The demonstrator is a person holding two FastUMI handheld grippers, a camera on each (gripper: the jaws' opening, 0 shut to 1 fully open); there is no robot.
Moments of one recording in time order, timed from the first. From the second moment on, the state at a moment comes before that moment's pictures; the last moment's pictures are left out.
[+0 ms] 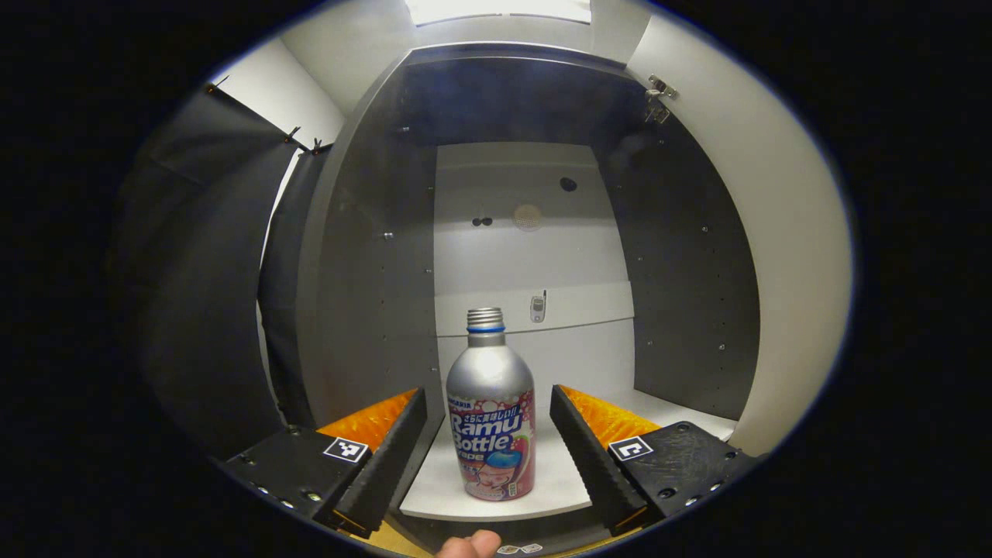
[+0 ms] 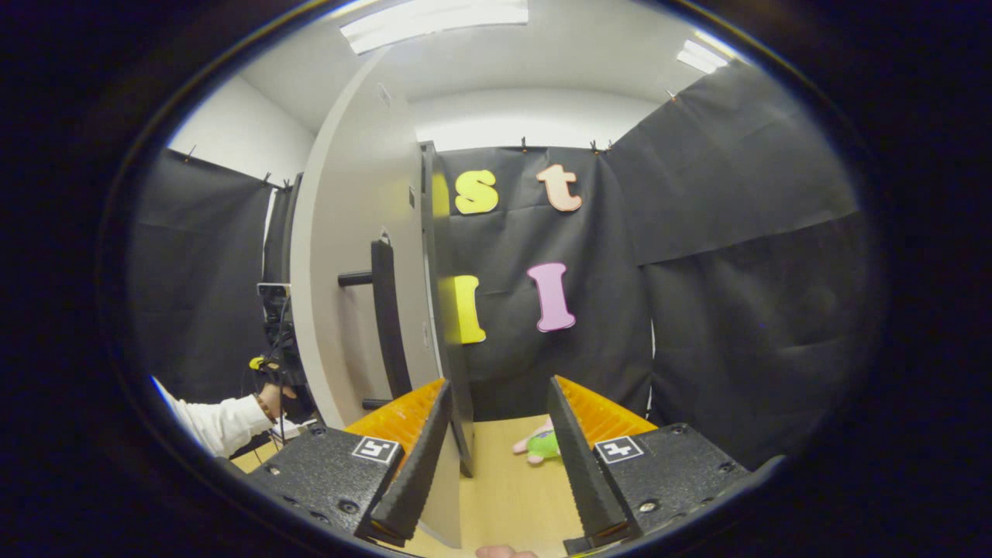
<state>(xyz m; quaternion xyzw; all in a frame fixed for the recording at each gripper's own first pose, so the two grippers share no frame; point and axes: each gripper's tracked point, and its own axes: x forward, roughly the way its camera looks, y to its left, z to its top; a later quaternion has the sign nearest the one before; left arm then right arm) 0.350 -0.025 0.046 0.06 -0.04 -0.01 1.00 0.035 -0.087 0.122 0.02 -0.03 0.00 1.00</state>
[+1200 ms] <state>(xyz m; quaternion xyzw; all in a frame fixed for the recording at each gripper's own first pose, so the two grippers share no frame) 0.210 0.012 0.055 0.02 -0.08 -0.02 1.00 0.035 -0.083 0.113 0.03 -0.03 0.00 1.00</state>
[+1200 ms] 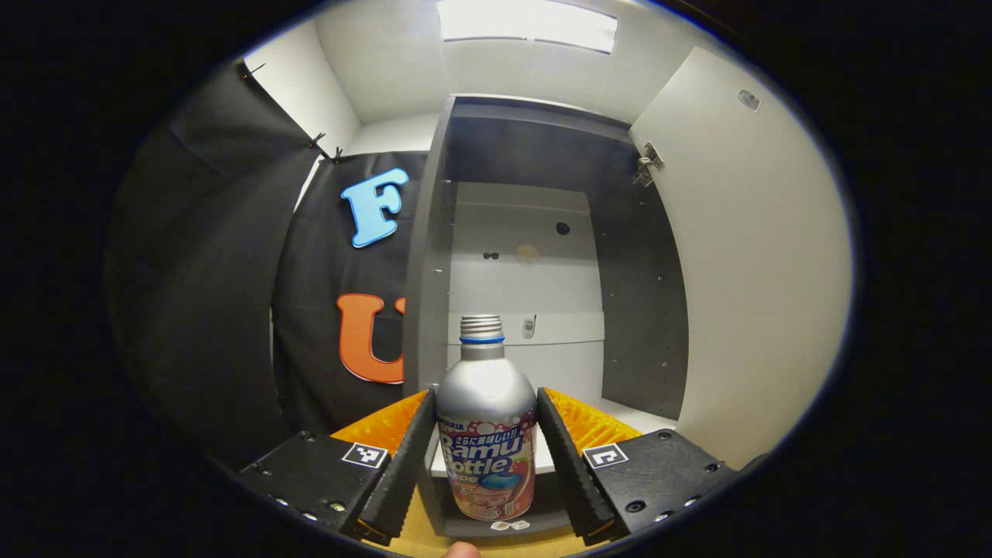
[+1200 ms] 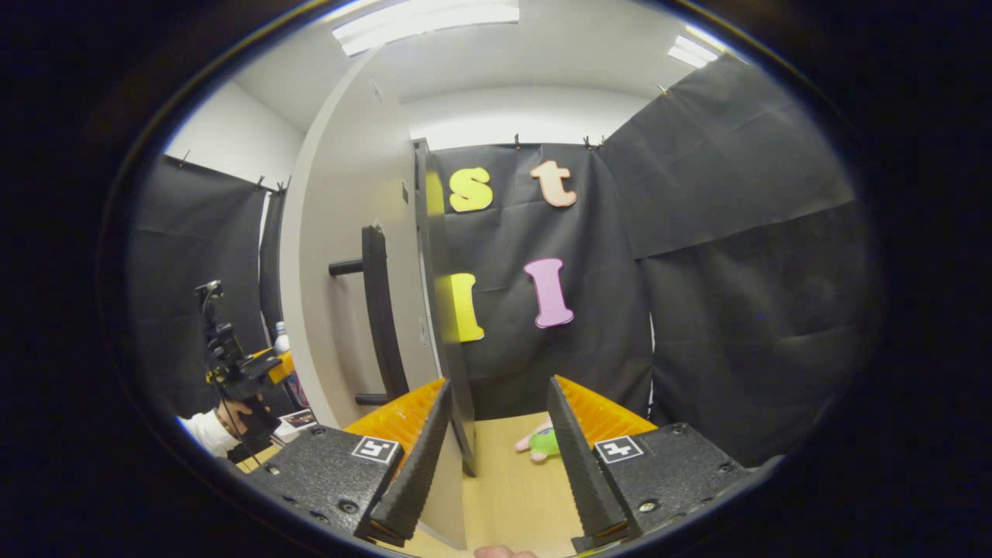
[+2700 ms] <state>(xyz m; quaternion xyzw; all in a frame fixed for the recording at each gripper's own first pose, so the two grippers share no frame) 0.075 0.054 -0.233 0.08 0.04 0.12 0.99 0.037 -0.081 0.121 0.01 -0.04 -0.03 1.00</state>
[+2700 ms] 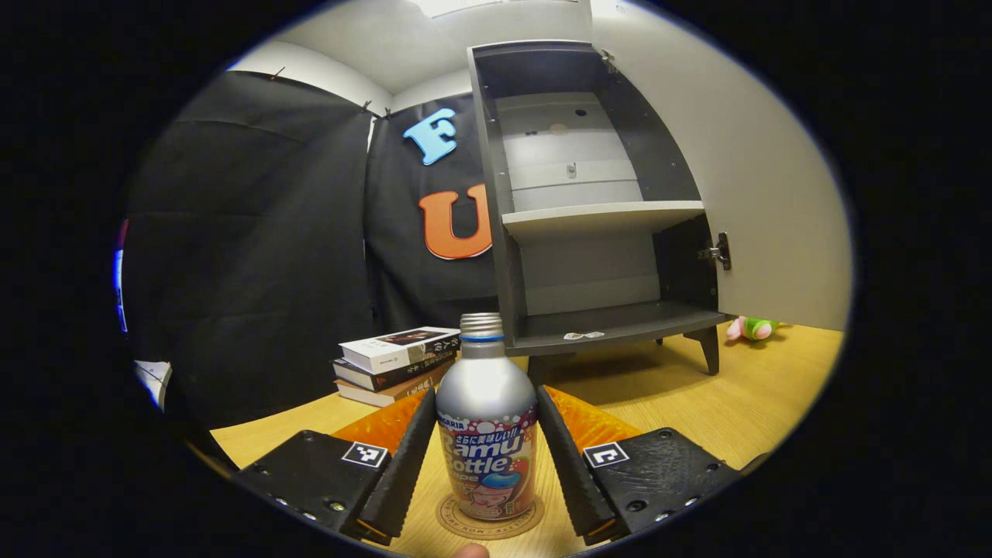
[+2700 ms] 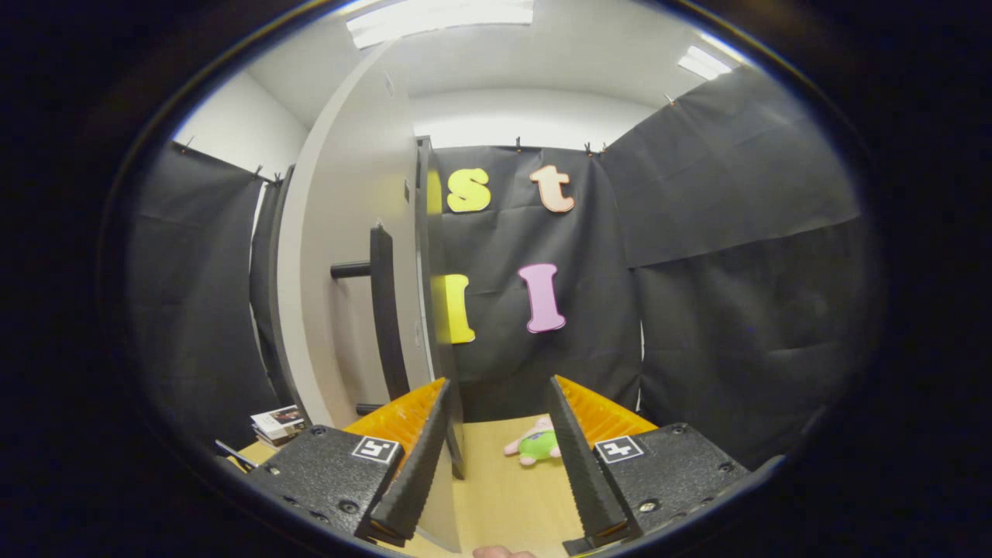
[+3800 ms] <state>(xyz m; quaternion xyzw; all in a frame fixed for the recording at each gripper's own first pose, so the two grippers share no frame) 0.038 0.069 -0.146 0.05 -0.01 0.15 0.99 0.042 -0.085 0.129 -0.02 -0.04 -0.03 1.00</state>
